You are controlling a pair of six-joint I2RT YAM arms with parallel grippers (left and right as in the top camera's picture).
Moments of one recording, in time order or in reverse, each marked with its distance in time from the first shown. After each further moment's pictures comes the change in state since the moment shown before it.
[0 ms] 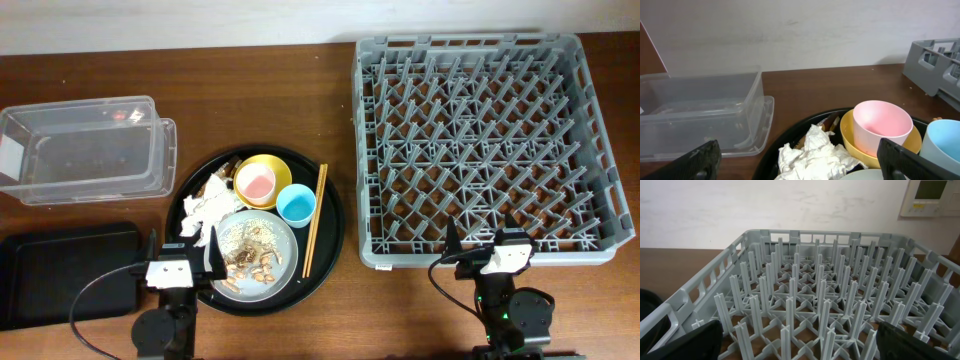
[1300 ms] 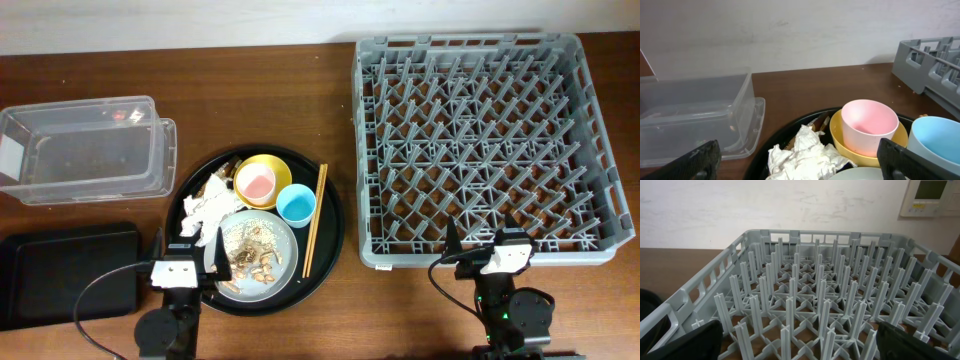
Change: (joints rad) left arm -0.045 0.000 0.000 0.000 -0.003 0.000; right arm 0.000 0.000 0.000 0.000 0.000 0.000
